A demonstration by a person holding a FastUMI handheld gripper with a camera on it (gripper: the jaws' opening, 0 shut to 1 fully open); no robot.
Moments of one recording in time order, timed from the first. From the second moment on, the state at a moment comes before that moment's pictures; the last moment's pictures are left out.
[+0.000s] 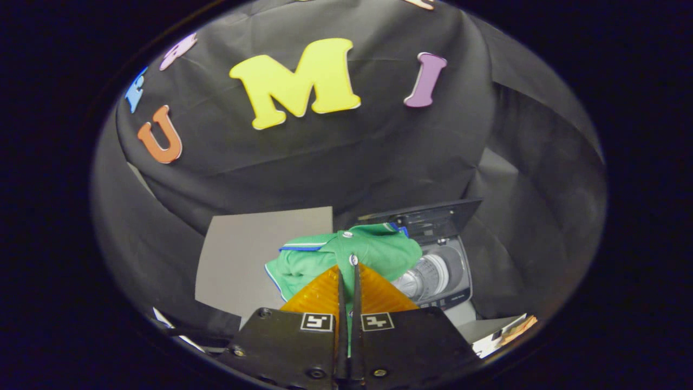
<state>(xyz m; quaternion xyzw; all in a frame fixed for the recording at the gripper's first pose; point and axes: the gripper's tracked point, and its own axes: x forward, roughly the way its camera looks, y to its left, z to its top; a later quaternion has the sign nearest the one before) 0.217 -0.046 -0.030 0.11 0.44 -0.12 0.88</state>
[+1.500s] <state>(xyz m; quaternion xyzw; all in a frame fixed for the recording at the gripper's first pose) 0.215 -0.196 -0.171 0.20 0.41 -0.15 0.88</state>
